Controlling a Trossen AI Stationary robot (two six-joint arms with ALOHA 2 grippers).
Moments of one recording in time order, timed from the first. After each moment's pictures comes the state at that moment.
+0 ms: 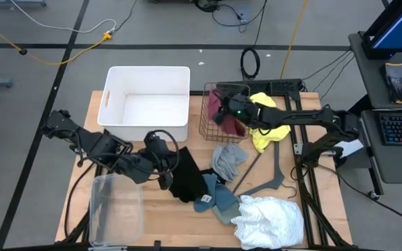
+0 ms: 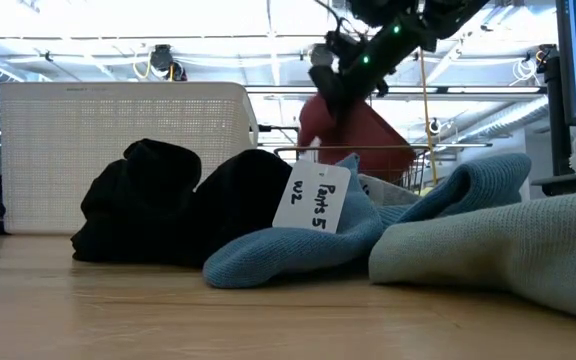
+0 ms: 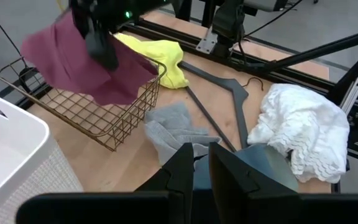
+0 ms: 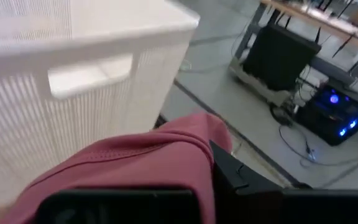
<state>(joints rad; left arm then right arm) -0.48 1.42 1.54 -0.84 -0.66 -0.66 -0.27 1.53 1.04 0.05 0.57 -0.01</state>
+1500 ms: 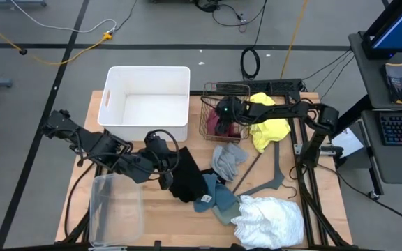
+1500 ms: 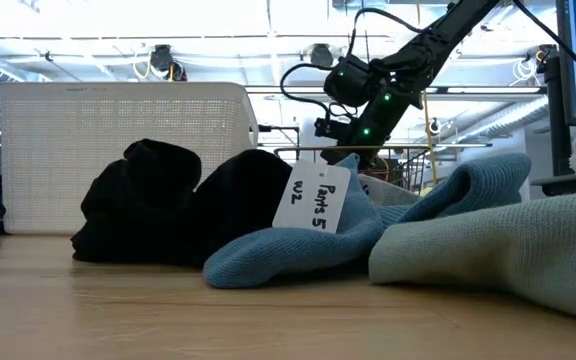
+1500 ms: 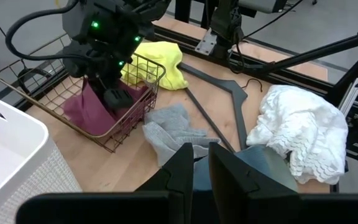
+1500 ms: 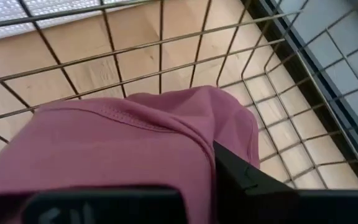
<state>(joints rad) -0.48 1.42 1.54 -0.83 -0.65 -0.65 -0.42 1.76 1.04 -0.13 0.18 -0.05</state>
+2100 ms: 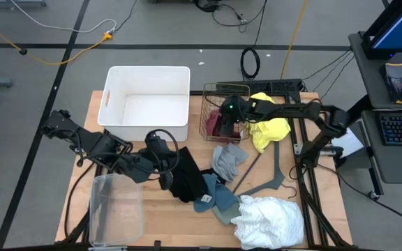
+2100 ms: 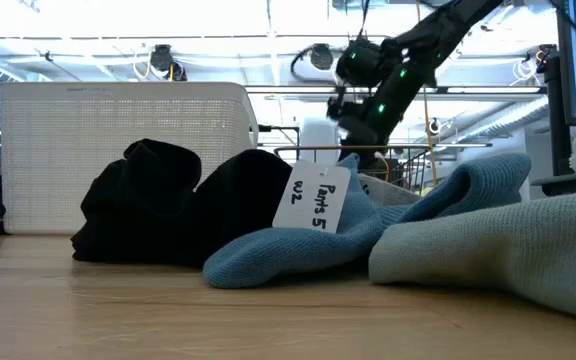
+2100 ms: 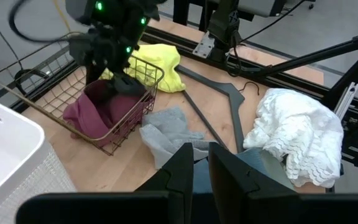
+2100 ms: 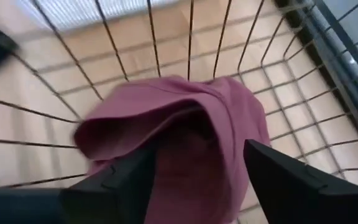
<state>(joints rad) -0.48 1.42 1.54 -0.81 -0.65 -0.64 -0.43 1.63 1.04 -0.30 0.02 -0.04</state>
